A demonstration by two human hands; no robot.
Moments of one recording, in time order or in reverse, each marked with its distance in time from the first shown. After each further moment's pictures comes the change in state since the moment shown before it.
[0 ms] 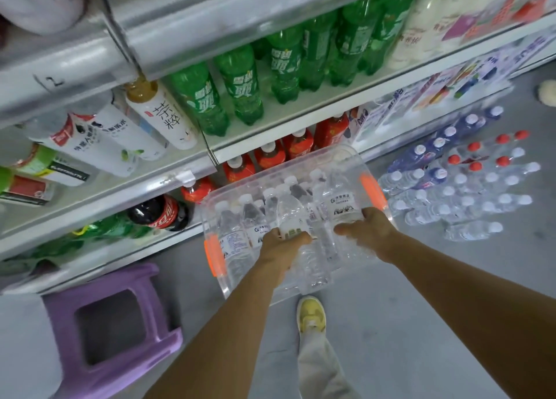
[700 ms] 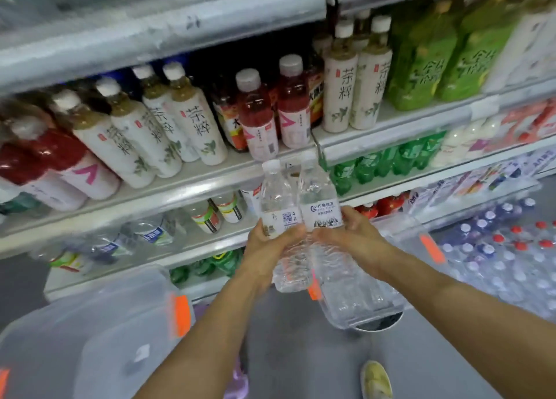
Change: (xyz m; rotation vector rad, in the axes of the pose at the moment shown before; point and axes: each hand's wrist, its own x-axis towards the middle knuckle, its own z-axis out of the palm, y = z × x) left_hand -0.255 0.054 -0.246 -0.369 -0.049 0.631; right_hand -0.289 -0.165 0.135 0.315 -0.312 -0.594
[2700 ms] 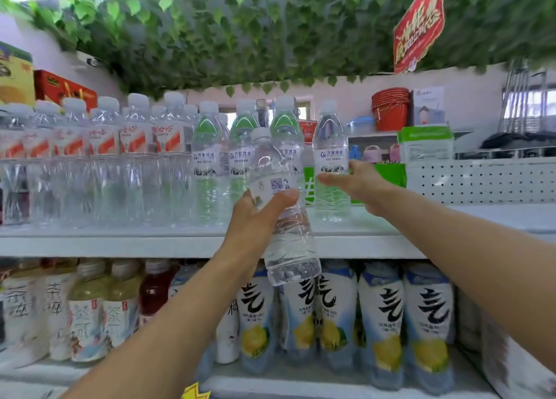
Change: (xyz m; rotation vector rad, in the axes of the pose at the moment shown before) left_hand -0.065 0.533 -0.080 0.196 0.300 1.036; right_hand 0.068 -0.614 0.222 -0.358 -0.077 -0.936
